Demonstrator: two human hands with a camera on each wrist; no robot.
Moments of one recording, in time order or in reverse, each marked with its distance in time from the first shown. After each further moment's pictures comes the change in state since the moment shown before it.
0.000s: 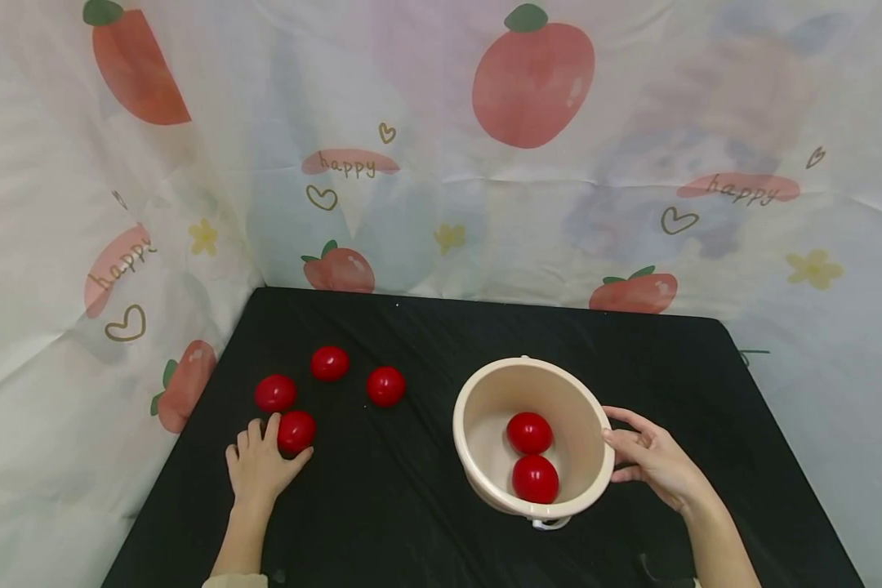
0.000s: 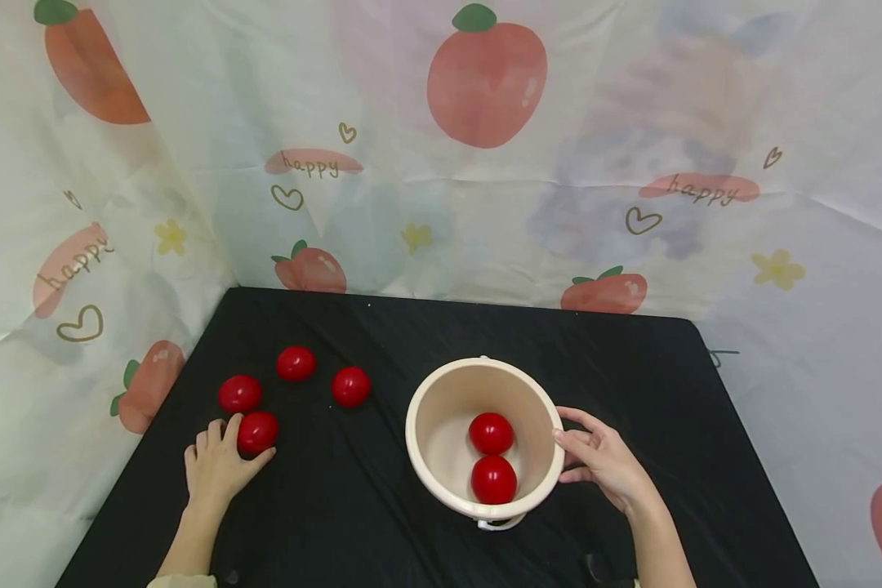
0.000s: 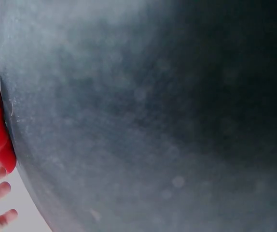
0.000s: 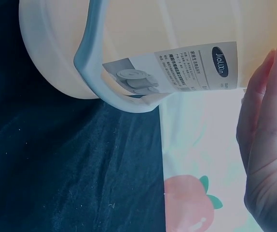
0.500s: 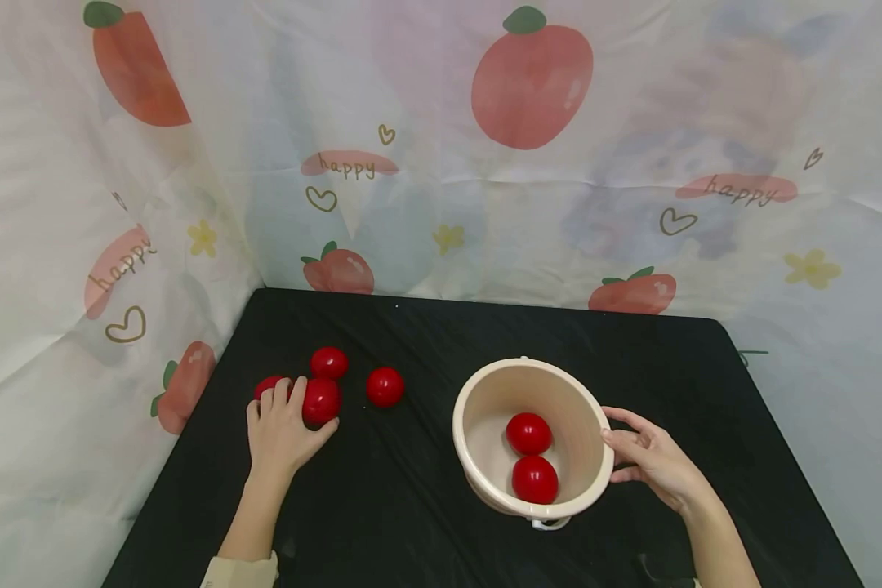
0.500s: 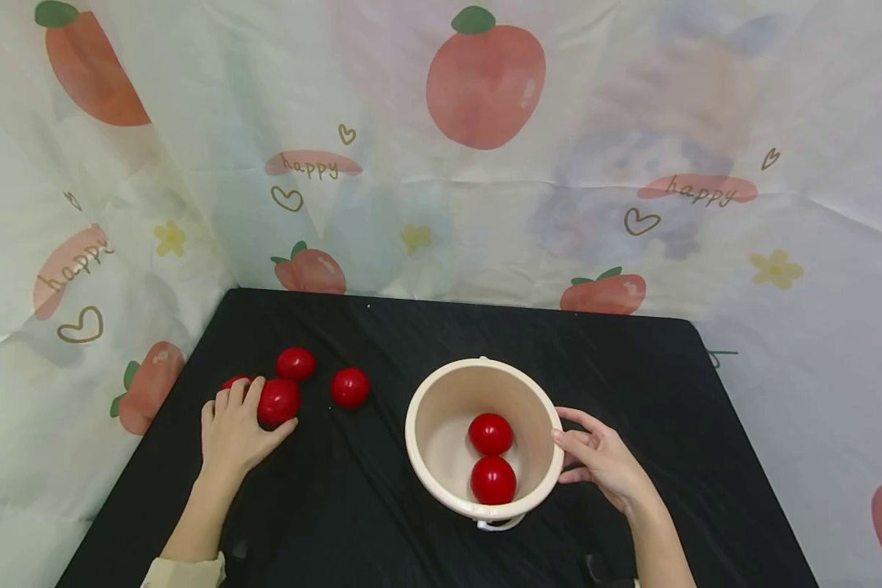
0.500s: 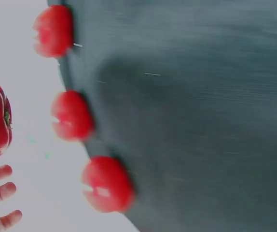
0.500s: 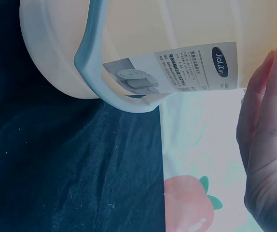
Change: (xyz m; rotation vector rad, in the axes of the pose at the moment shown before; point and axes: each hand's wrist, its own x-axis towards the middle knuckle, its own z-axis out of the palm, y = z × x) left_hand 0.019 0.058 -0.044 0.055 0.226 0.238; right_hand 0.000 -0.001 0.000 -0.014 0.013 0.011
